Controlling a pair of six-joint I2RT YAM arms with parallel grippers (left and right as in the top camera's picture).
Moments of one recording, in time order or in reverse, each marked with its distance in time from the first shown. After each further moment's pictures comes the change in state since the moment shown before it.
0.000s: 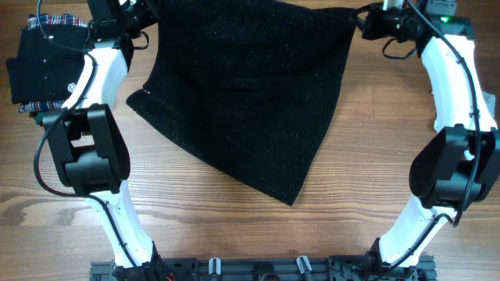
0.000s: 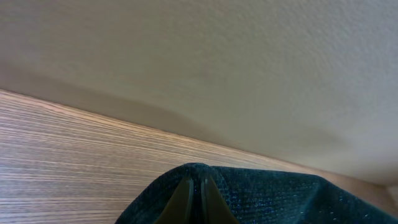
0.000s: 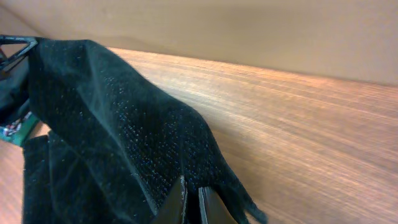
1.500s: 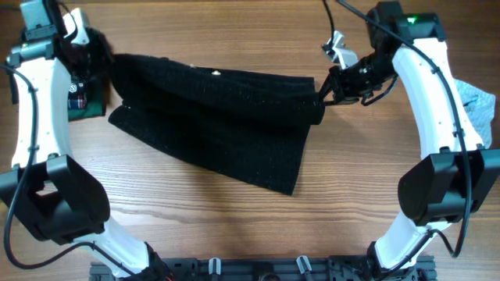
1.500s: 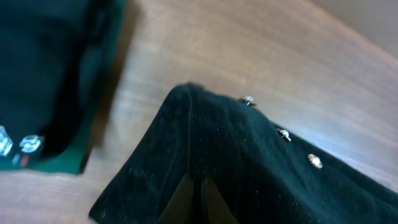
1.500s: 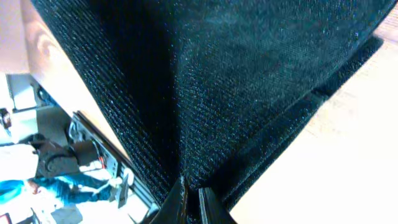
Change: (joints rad) left arm 0.193 -0.309 -0.003 -0.961 -0.172 0.286; right arm 0.196 -0.107 -0.003 -0.910 0.064 -0.137
